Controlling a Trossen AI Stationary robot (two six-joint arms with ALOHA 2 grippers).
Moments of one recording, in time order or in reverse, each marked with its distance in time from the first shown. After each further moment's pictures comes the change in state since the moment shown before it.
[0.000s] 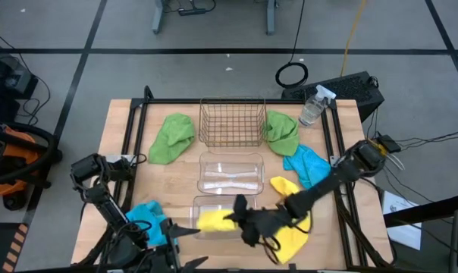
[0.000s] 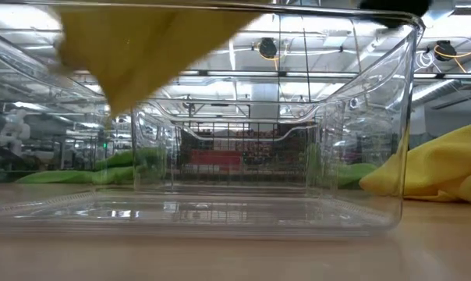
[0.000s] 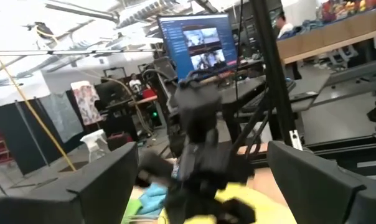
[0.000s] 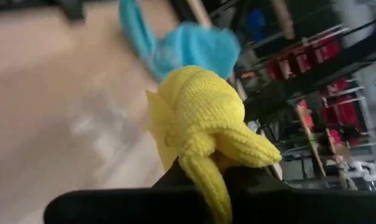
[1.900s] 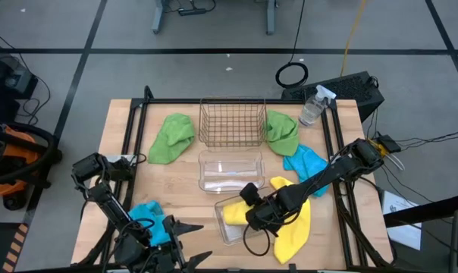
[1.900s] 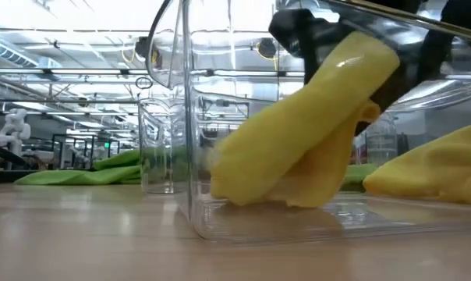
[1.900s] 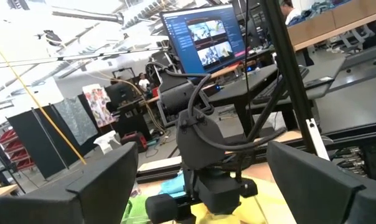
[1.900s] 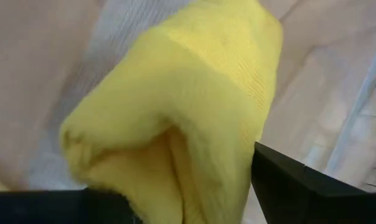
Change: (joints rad) left arm 0.024 0.001 0.000 -0.022 -0.006 0.060; right arm -0.079 0.009 0.158 -0.898 -0.252 0.441
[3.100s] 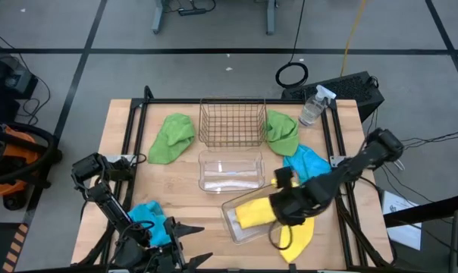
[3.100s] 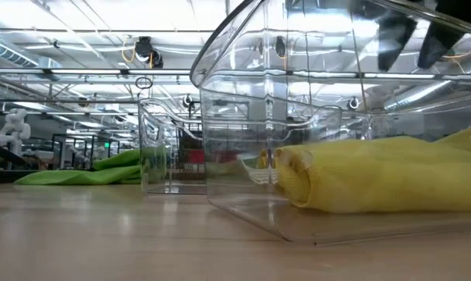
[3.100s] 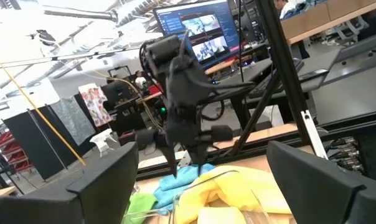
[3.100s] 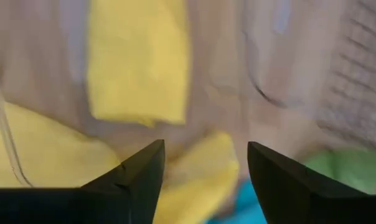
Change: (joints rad) left arm -0.004 -0.002 0.000 -0.078 0.001 -0.053; right arm 0.091 -0.261 0.000 -0.473 0.120 0.623
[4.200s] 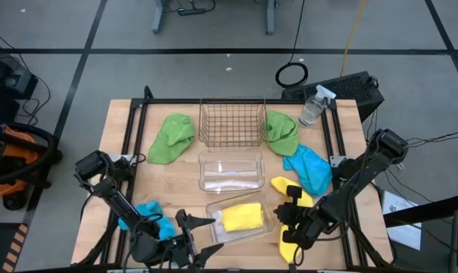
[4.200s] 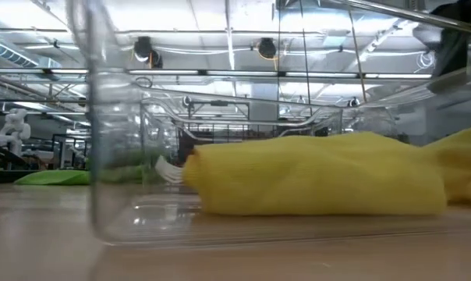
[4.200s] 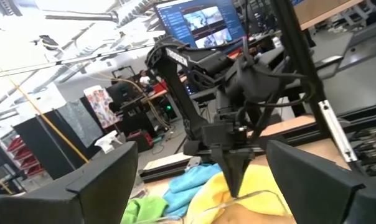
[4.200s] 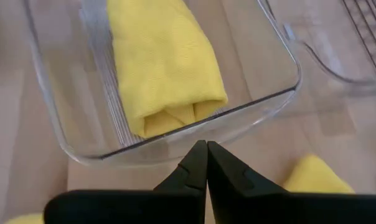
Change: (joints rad) left arm 0.097 -0.005 0.000 -0.087 0.076 -0.025; right arm 0.221 -0.027 -0.331 0.549 0.242 0.495
